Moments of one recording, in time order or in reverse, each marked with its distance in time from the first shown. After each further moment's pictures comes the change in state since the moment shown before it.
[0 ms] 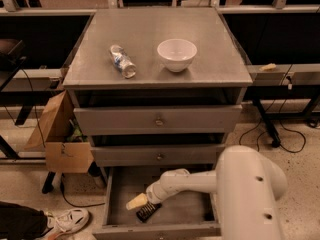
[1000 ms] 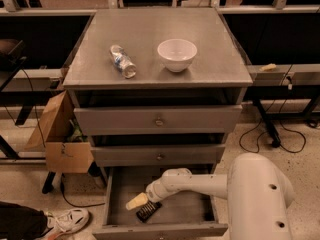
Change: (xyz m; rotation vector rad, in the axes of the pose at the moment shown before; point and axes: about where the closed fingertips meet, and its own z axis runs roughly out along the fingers) arm -0.008 0.007 -0.006 -0.052 -0.035 -0.106
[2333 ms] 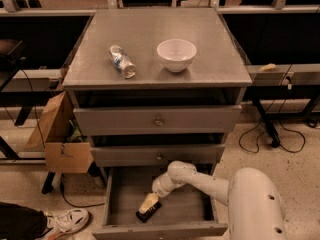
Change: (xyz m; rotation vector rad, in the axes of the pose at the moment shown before) arm -0.004 -0.044 0.011 -0.083 0.042 -0.526
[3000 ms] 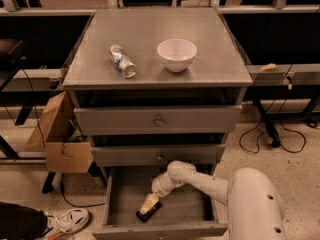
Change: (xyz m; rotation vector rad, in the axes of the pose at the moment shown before) arm 0.001 -0.002 0.000 -0.001 -0.003 -0.096
